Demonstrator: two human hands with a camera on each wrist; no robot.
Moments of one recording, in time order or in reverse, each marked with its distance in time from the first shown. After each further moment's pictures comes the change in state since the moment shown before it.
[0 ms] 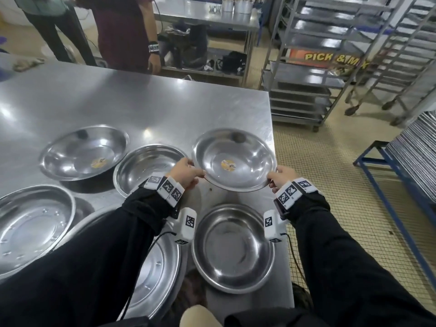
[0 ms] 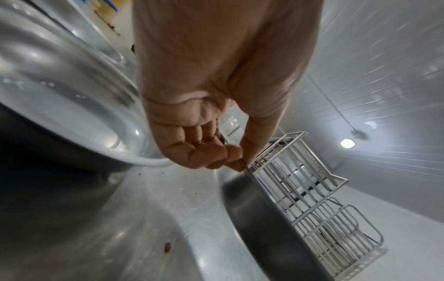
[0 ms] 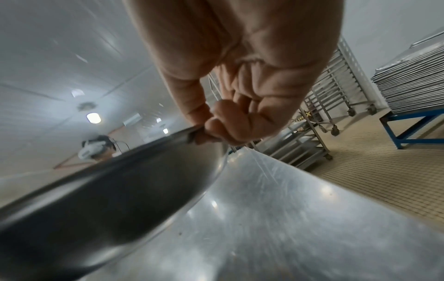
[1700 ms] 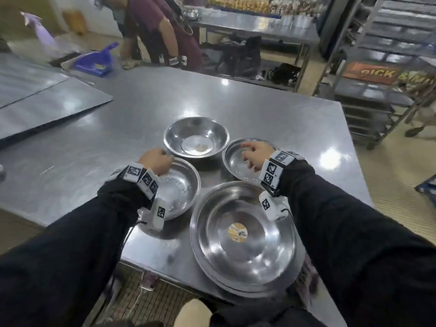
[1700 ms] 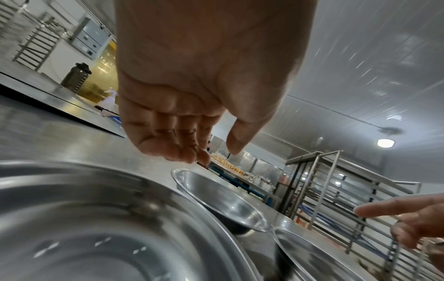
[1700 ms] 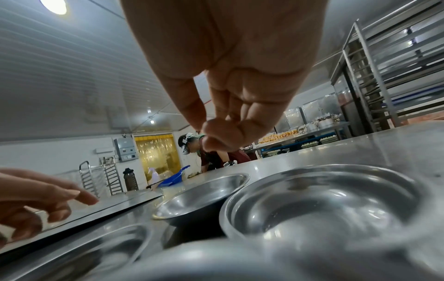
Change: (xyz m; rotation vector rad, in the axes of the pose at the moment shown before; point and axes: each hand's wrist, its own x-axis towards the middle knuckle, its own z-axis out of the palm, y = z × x) left_hand -0.092 -0.140 -0.320 0.543 0.444 0.024; right_hand -0.155 -0.162 0.274 -0.317 -0.334 -0.464
